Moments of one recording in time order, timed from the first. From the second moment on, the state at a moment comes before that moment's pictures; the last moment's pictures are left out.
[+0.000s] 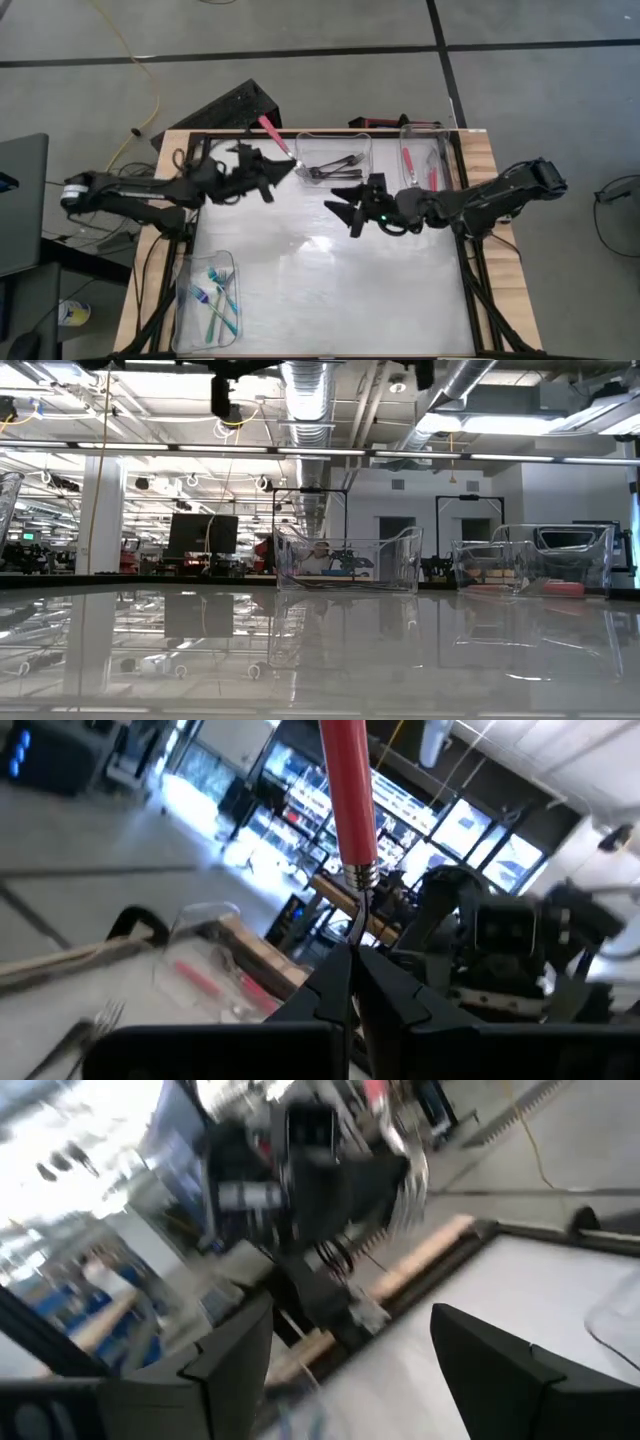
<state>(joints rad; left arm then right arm) 0.12 1.04 0.70 0.57 -0.35 -0.60 0.24 1.34 1.00 0.30 0.53 0.63</state>
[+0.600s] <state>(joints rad) 0.03 1.25 0.75 0.77 -0.41 -0.52 0.14 1.37 1.00 0.41 0.49 0.65</state>
